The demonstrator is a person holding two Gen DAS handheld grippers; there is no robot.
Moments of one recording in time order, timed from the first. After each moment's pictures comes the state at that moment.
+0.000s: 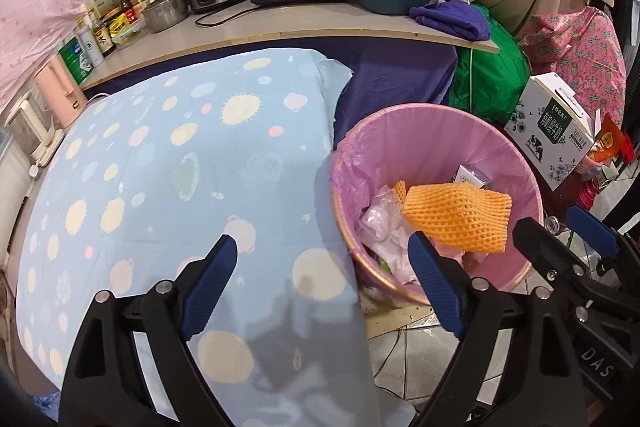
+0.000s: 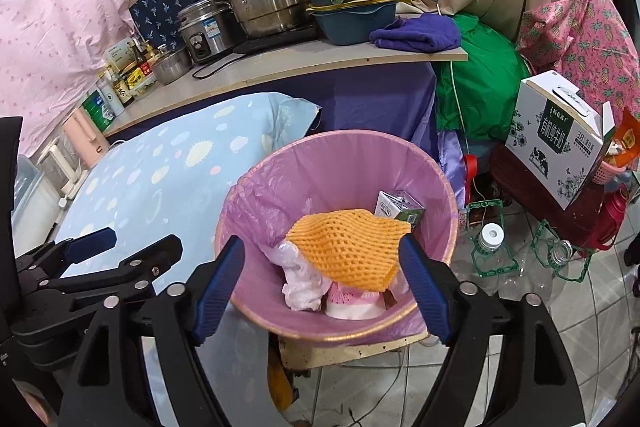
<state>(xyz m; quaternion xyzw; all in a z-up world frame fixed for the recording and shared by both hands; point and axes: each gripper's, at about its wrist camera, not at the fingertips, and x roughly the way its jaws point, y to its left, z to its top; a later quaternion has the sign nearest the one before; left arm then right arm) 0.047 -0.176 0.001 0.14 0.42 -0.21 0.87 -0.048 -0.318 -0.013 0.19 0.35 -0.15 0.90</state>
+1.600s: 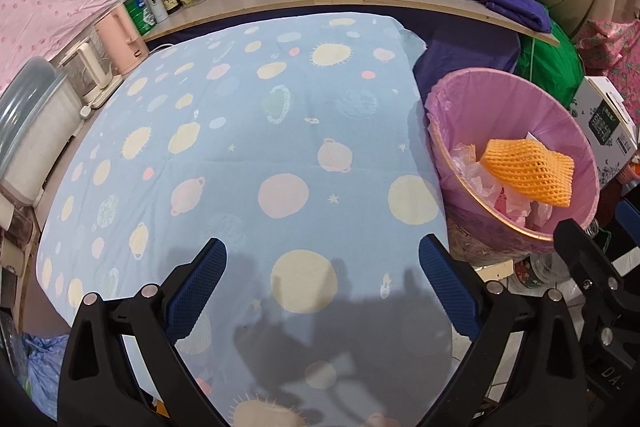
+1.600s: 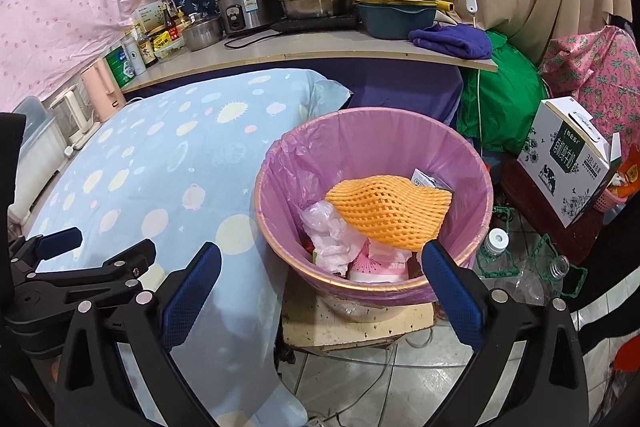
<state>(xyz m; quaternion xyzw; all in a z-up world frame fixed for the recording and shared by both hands) 0.023 -0.105 -0.025 0.13 0.44 -0.11 0.88 -0.055 -0.261 -0.026 0.13 0.37 -0.12 0.91</state>
